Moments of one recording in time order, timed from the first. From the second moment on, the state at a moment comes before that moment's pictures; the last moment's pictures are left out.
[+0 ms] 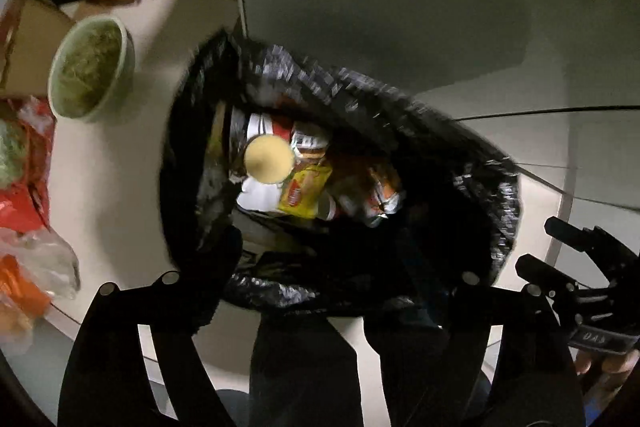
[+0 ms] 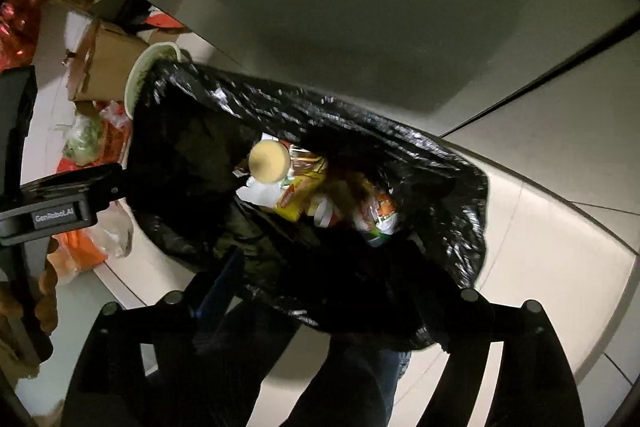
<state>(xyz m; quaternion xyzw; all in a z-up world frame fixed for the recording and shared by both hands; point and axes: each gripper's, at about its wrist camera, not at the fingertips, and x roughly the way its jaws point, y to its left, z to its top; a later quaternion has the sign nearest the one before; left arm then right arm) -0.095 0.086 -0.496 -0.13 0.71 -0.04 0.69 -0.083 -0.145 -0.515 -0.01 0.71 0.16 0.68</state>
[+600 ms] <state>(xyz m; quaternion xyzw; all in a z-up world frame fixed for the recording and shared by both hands) -0.060 0.040 -0.182 -0.01 0.50 -0.01 0.87 -0.077 -0.220 -0.180 0.06 0.47 0.23 0.85</state>
